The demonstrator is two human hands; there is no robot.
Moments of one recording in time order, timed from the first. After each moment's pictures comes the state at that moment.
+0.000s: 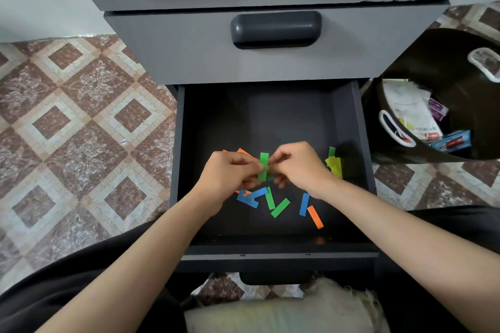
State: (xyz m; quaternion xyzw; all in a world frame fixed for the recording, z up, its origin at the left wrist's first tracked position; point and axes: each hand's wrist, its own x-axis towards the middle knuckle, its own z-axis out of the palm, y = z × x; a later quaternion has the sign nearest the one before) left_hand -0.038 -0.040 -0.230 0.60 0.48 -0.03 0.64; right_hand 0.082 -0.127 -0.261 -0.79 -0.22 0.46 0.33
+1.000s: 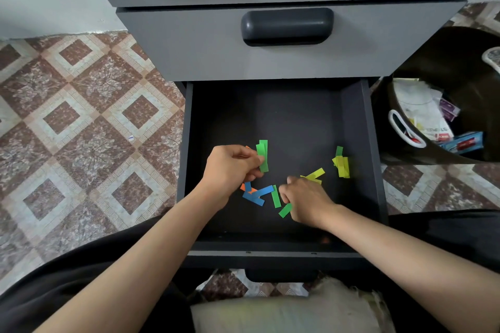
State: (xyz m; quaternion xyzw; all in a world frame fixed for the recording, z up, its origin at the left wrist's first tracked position) left_hand -0.038 -0.035 -0.239 0.60 0.51 0.01 0.61; right_hand 0.059 -0.155 -0.292 -0.76 -0.53 0.36 -0.09
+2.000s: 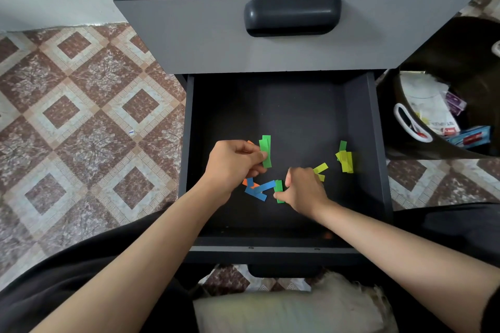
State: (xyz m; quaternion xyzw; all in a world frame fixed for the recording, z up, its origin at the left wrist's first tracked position) left_hand -0.037 -0.036 -0.236 0.61 0.51 -0.01 0.61; right_hand 0.050 -0.148 -0.313 -0.87 -0.33 0.37 0.07
